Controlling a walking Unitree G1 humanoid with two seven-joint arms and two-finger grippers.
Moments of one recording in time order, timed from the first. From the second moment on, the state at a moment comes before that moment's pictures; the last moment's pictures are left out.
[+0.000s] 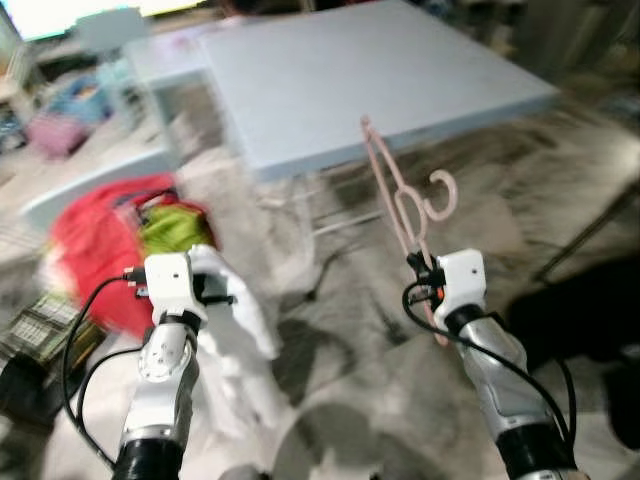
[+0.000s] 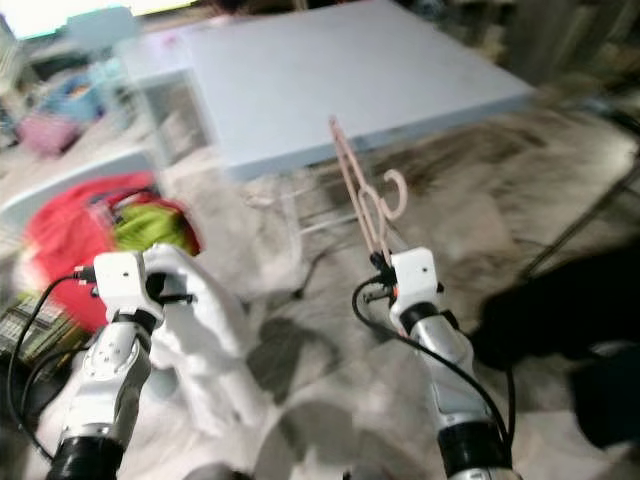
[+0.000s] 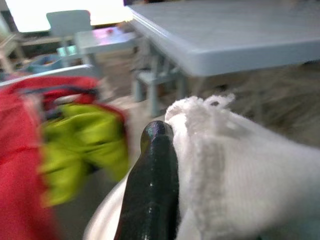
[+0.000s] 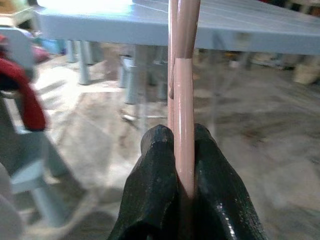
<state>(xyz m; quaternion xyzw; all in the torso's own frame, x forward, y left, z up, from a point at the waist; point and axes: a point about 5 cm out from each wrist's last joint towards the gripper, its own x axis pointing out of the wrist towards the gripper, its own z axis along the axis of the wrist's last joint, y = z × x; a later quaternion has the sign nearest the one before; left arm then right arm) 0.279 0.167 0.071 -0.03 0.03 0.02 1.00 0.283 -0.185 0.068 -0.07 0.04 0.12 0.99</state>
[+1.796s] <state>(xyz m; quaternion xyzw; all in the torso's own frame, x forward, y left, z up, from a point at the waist) 0.283 0.164 0.069 -0.02 0.04 0.04 1.00 0.288 -0.174 0.070 -0.08 0.03 0.14 0.99</state>
